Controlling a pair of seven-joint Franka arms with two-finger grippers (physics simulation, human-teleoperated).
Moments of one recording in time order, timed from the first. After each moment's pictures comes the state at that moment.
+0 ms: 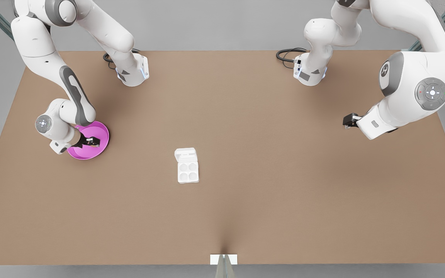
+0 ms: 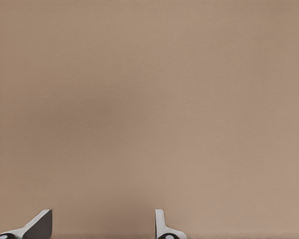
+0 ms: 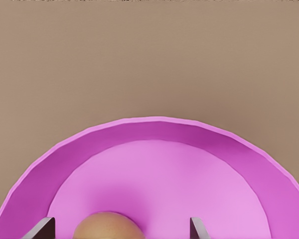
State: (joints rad) left arm -0.17 0.13 0.08 -1.47 0.04 1.41 0.12; right arm -0.61 0.33 0.27 -2.38 -0.16 2.59 -0.27
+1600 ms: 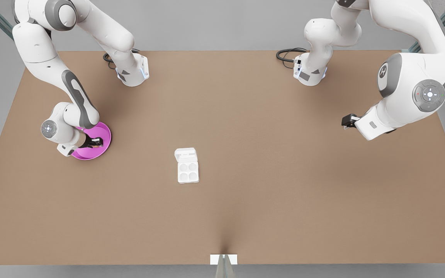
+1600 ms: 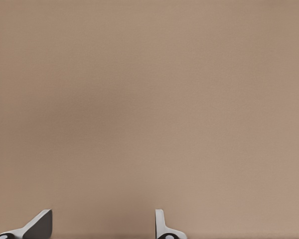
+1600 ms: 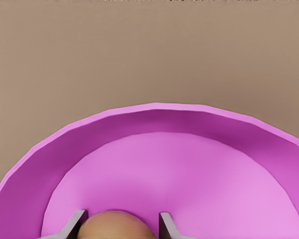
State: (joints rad) left arm -0.17 0.14 0.07 -1.47 0.04 1.41 0.12; right arm -0.58 0.37 0.27 -2.36 -0.15 2.54 -0.33
